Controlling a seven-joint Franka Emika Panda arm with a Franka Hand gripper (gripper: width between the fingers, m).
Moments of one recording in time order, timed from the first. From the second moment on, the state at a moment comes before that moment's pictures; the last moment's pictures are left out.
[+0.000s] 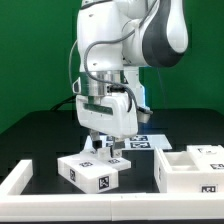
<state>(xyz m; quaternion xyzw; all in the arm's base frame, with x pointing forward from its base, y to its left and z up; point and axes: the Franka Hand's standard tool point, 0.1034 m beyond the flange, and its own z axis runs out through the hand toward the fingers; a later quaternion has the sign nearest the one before) 0.449 -0.067 0.017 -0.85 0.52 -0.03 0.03</state>
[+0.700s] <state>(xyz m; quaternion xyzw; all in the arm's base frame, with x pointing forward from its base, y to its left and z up) 0.445 -0.056 0.029 -0.82 0.57 -0.02 0.05</state>
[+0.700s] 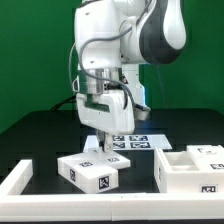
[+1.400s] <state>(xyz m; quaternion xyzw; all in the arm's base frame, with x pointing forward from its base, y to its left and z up) 0.429 0.003 0.055 -0.77 0.63 0.02 0.08</state>
